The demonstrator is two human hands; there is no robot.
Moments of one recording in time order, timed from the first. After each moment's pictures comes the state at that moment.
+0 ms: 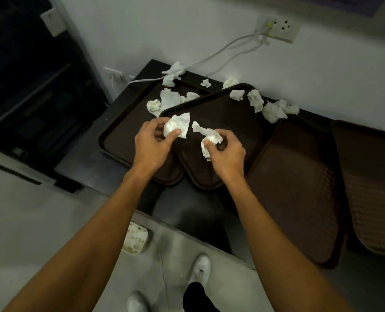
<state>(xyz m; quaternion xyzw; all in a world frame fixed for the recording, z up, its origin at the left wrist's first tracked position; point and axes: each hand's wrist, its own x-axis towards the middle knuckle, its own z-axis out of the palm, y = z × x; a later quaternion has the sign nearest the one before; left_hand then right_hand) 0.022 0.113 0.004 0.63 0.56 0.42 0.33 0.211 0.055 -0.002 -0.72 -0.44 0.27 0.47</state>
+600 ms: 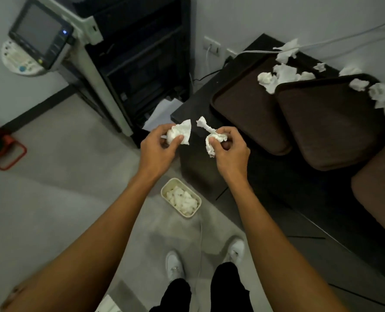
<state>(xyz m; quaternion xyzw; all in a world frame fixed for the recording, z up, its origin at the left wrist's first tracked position) -0.271 -0.014 -0.046 0.54 0.65 0.44 0.31 -0.074 -0.010 -0.034 -0.62 -0.50 0.37 0.47</state>
